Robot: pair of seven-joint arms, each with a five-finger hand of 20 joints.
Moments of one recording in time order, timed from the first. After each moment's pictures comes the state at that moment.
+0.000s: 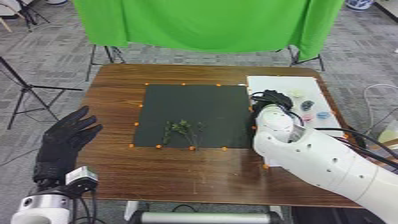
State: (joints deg) left arm 137.4 -64.1 -101.3 -133.3 52.0 19.3 10.9; right arm -48.9 -52.1 24.2 -89.8 -111.6 -2.3 65.5
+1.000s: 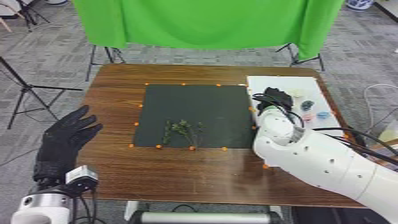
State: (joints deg) left arm 137.2 -64.1 -101.3 -133.2 52.0 19.2 10.8; right arm -46.5 -51.2 19.0 -87.6 -113.5 7.1 64.8
